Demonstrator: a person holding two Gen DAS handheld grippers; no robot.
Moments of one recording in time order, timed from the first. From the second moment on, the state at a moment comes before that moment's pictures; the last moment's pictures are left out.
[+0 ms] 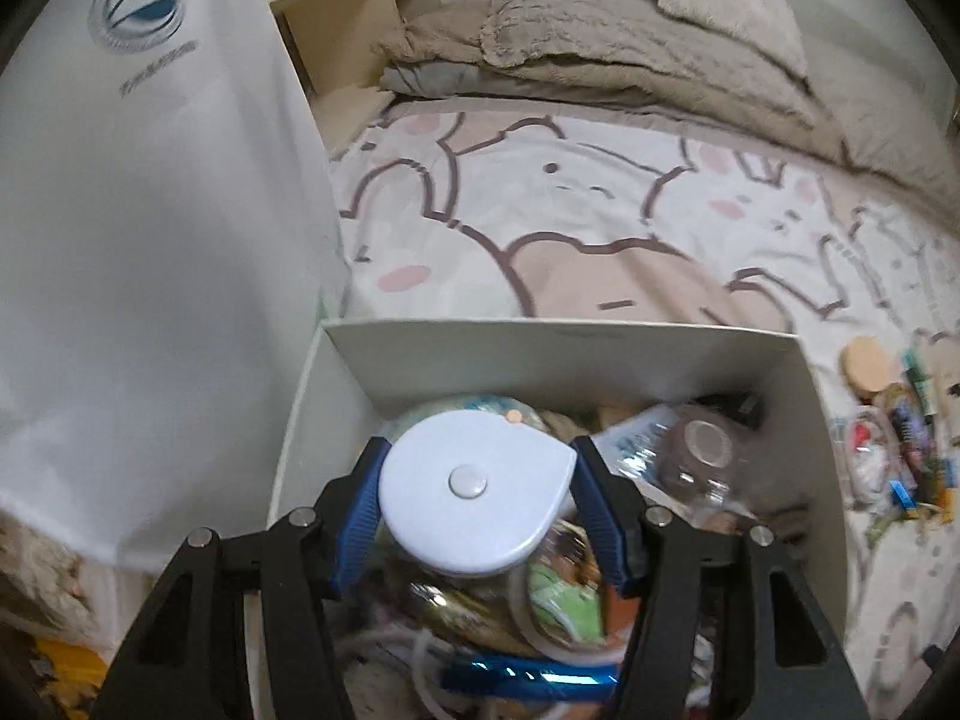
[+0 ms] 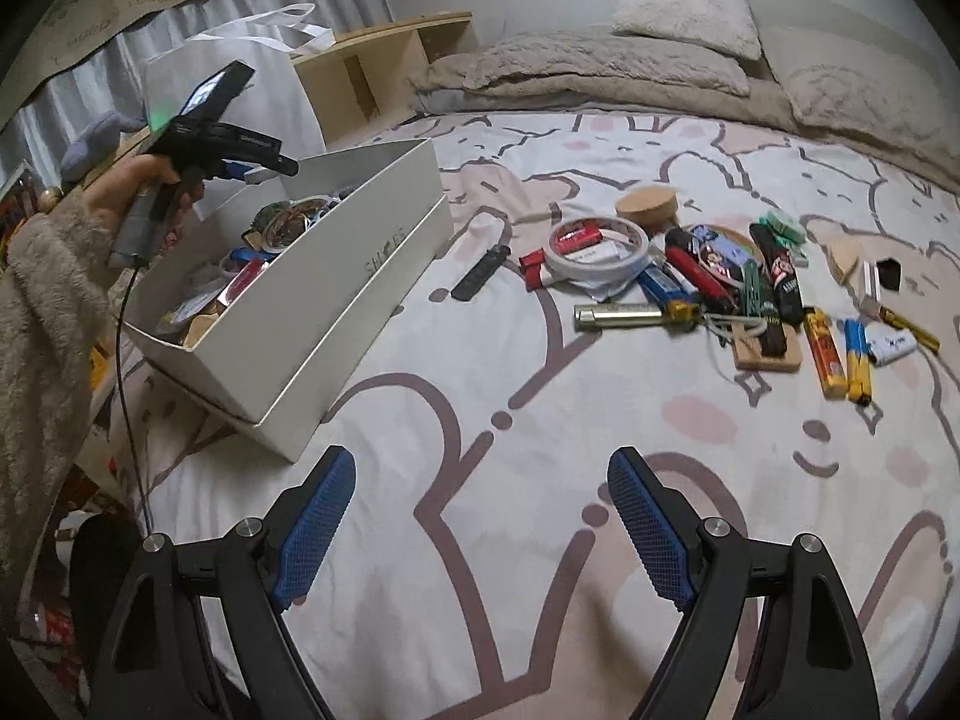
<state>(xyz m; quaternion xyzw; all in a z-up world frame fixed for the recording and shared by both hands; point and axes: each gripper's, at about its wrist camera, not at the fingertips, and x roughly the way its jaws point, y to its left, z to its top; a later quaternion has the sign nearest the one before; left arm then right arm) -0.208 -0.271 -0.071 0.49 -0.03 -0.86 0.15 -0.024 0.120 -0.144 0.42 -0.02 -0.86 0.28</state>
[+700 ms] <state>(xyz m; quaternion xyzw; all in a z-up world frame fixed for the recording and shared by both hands) -0.188 -0.275 -0.053 0.43 -0.02 -0.88 0.21 -0.020 0.142 -0.139 0.40 -0.05 -0.87 0.27</state>
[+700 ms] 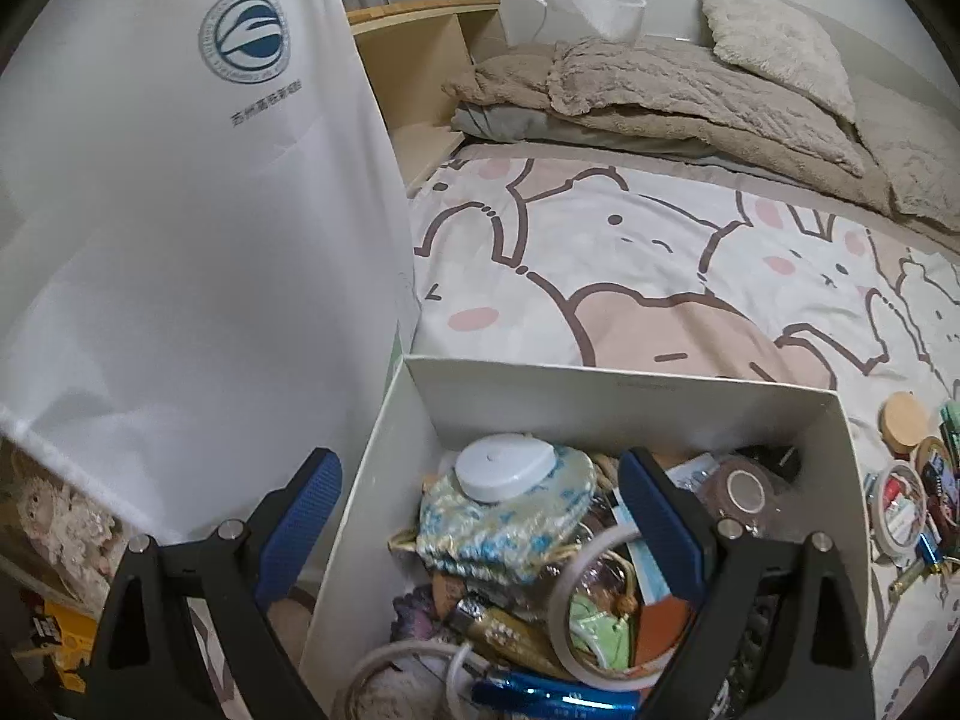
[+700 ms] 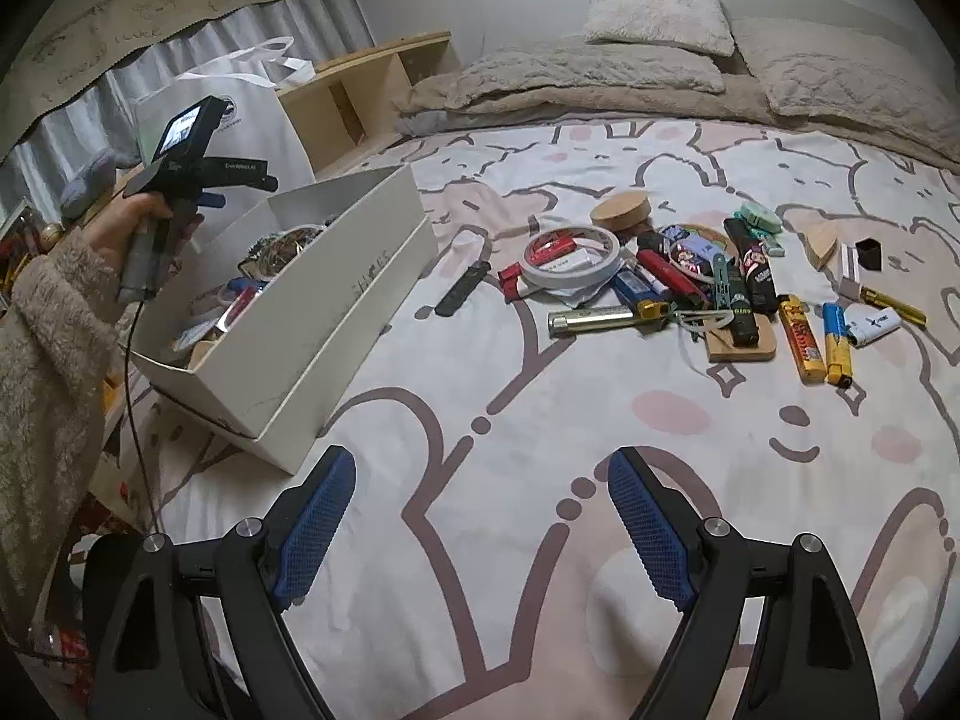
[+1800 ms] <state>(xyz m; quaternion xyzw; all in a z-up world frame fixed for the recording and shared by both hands) -0.027 -0.175 -0.013 0.34 0.01 -0.93 0.11 0.016 0.128 -0.044 0.31 -0.05 -0.91 0.29</state>
